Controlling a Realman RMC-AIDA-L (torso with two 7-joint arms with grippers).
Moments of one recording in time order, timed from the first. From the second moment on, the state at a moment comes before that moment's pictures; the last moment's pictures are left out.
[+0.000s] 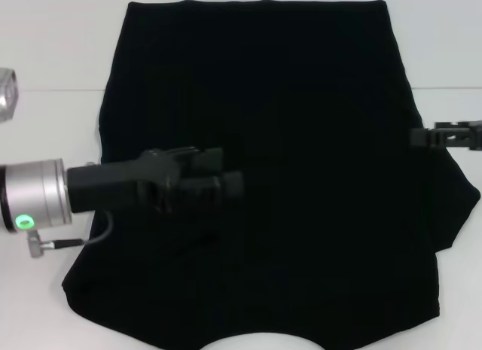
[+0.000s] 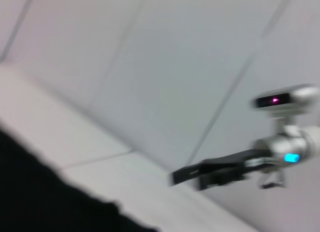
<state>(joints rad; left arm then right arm) -0.57 -2.12 0.63 0.70 1.91 1.69 -1.59 0.65 1.91 -0.55 -0.73 -2.20 -1.49 1.98</state>
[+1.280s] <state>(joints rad) -0.58 -2.16 0.83 0.65 1.99 1.65 -1.21 0.70 1.89 -0.62 -0.61 -2.61 -1.25 2.51</state>
